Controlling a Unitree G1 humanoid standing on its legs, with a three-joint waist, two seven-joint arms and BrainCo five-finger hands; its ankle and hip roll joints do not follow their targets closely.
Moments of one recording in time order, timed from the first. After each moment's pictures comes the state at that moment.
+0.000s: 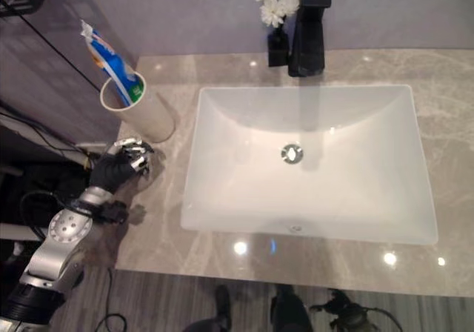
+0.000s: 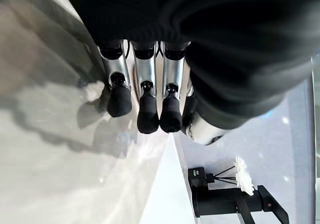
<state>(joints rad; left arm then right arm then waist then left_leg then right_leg) -0.17 0.69 -0.10 -0.06 -0.50 -0.12 -0.01 -0.11 -0.38 0.31 1.19 -0.04 -0.02 -0.02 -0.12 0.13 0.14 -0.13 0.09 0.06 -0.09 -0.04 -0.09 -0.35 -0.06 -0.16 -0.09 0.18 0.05</state>
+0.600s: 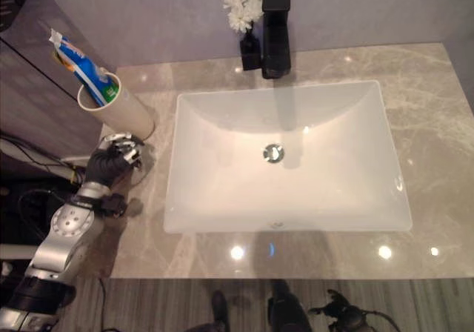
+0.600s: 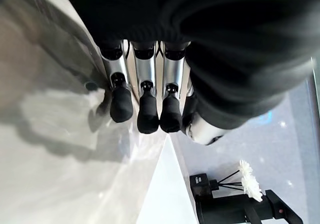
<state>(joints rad) -0.07 0.67 -0.04 -0.06 -0.45 -0.13 0.04 -0.08 -0.37 0.31 1.21 -0.04 -0.02 -0.02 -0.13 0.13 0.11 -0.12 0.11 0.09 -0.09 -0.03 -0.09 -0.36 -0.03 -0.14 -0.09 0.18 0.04</state>
